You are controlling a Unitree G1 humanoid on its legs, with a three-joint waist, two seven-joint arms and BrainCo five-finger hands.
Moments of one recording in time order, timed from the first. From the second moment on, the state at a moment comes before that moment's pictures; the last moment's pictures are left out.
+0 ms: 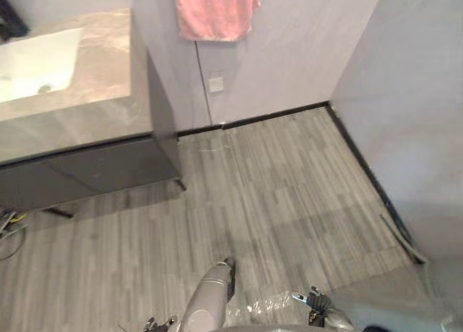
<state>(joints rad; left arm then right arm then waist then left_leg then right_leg) 0.19 0.05 0.31 1.02 -0.34 -0.13 0.04 0.03 -0.03 -0.19 1.07 0.05 -0.04 -0.04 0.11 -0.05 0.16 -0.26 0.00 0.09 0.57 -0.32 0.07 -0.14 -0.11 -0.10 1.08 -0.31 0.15</state>
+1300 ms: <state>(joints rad) 0.38 -0.08 0.05 -0.41 0.21 -0.26 0.41 0.03 0.01 0.05 0.20 0.17 -0.22 -0.17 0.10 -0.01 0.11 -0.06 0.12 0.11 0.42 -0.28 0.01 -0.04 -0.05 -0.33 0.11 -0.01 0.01</state>
